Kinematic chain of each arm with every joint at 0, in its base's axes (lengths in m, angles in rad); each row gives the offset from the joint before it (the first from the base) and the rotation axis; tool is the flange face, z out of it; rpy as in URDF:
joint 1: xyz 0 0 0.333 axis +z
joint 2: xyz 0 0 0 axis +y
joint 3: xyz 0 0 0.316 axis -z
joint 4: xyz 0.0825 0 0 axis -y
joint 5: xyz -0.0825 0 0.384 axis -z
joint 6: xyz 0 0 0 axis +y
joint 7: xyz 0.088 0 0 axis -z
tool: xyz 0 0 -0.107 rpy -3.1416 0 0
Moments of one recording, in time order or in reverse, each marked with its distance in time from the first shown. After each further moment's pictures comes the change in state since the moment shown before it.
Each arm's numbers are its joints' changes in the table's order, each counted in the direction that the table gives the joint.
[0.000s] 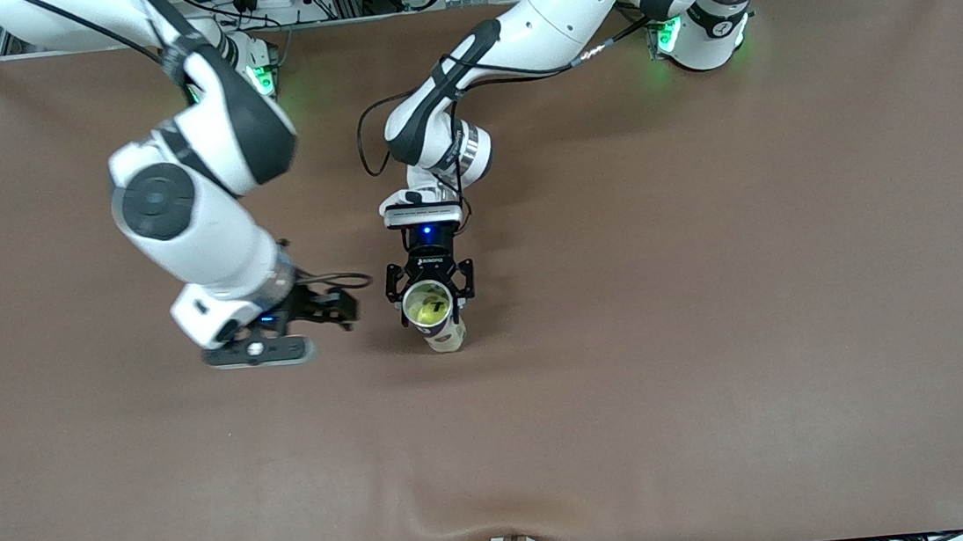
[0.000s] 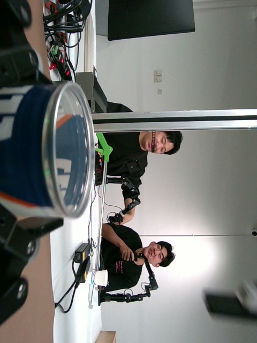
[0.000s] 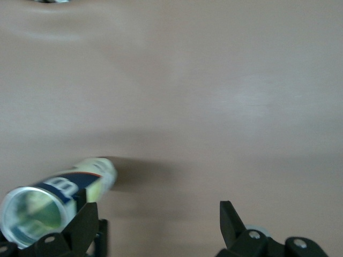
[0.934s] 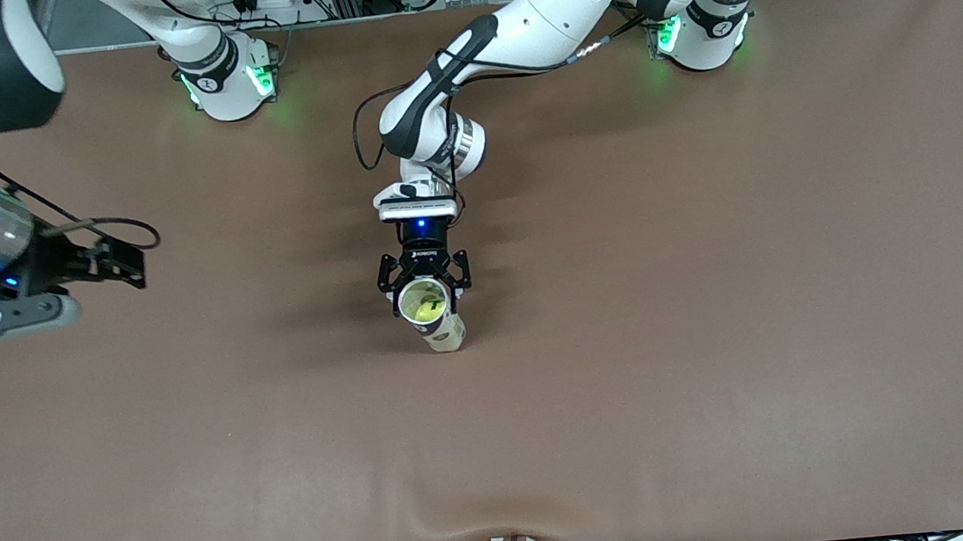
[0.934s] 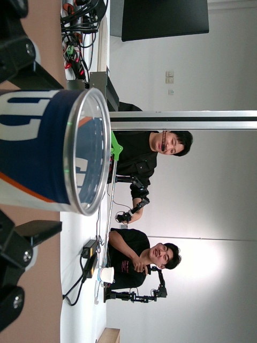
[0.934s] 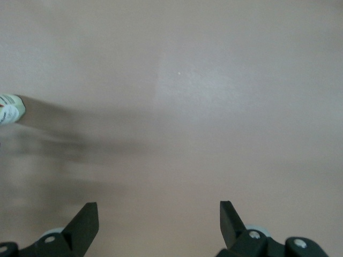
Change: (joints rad) left arm 0.000 0.000 0.035 0.000 0.033 0.002 -0.001; right arm -0.302 -0.242 -0.003 0.001 -0.052 0.332 -0.485
